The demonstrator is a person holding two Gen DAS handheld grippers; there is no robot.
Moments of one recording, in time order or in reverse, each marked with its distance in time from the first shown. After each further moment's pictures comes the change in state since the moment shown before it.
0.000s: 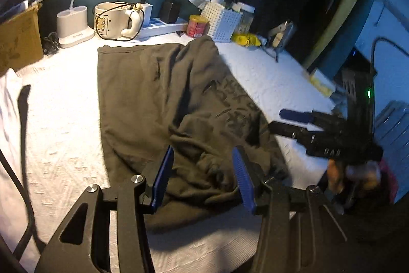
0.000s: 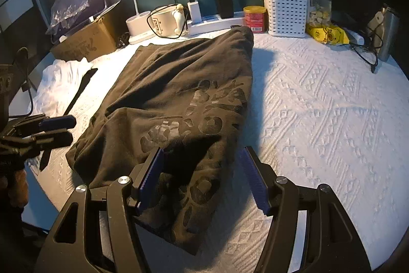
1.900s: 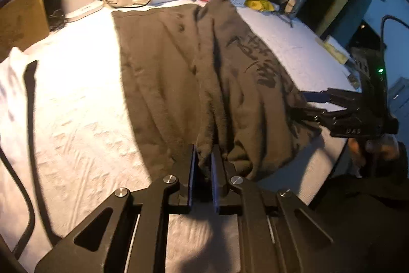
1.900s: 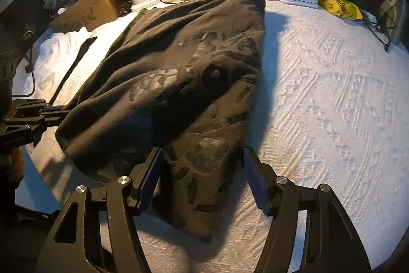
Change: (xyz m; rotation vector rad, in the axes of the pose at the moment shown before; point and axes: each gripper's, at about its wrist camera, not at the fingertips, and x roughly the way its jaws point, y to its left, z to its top) left arm 0.003 0.026 -0.032 0.059 0.159 0.097; right arm 0.031 0.013 -0.028 -0.027 0.149 0.032
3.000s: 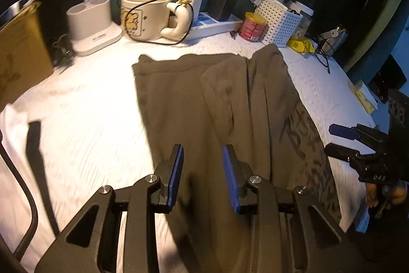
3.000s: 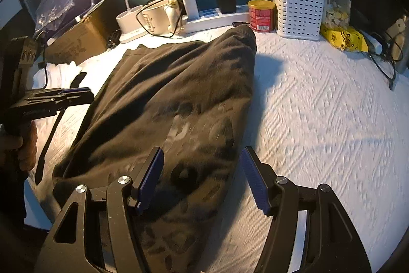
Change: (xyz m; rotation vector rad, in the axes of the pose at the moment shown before) left arm 0.039 0.054 0.124 -0.100 -0.050 0.055; right arm 0.008 -0.035 0.088 0.015 -0.058 -0.007
